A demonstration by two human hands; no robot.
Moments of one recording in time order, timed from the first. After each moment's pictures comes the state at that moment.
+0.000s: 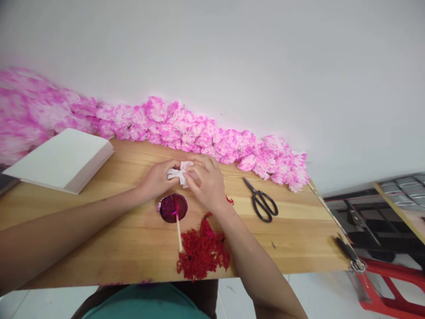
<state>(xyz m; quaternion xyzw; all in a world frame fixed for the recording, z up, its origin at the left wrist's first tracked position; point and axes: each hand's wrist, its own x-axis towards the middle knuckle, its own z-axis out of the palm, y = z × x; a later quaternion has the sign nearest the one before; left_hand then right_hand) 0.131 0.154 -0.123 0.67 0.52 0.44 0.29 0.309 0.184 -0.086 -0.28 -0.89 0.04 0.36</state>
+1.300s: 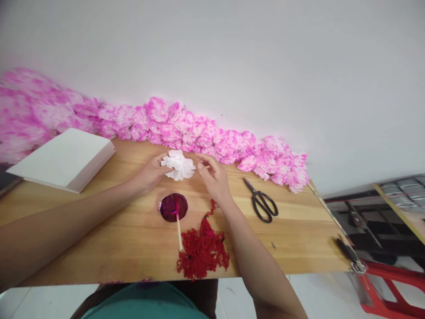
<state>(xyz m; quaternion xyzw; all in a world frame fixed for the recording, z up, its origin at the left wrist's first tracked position) 0.123 0.165 -0.127 0.40 0.39 0.59 0.58 0.320 0.199 -0.096 -0.40 -0.74 0.36 0.41</state>
